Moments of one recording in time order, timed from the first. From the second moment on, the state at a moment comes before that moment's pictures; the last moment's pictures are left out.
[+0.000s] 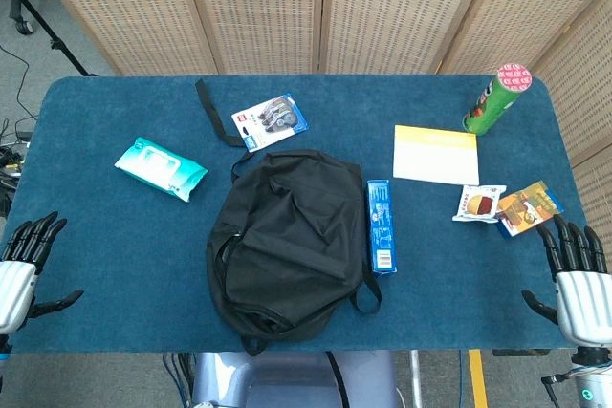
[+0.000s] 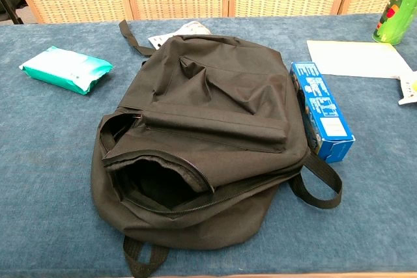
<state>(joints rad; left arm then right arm) -0.08 -1.12 0.01 -1.57 1.62 1.54 -0.16 0.02 -1.14 0.09 -1.65 -1.56 1.61 -0.21</state>
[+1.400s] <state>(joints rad) -0.08 -1.10 -0.01 -1.57 1.58 1.54 -0.21 0.42 -1.20 0.02 -1.89 -1.76 1.00 -0.06</state>
